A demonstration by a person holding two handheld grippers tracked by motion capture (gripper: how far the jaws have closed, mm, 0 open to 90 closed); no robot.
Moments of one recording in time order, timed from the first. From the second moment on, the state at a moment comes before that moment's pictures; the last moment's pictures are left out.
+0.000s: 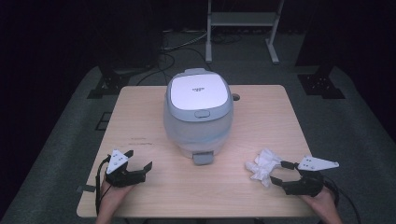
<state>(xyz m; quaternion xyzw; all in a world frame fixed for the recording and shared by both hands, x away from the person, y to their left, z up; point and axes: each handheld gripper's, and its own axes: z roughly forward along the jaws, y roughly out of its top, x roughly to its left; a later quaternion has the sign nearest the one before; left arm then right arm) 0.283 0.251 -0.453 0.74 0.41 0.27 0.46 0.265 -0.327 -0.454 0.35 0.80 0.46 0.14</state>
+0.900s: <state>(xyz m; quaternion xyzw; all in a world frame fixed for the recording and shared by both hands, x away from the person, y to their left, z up) 0.281 0.204 -0.446 0.79 0.32 0.26 0.46 0.261 -0.325 -0.450 0.34 0.80 0.46 0.15</state>
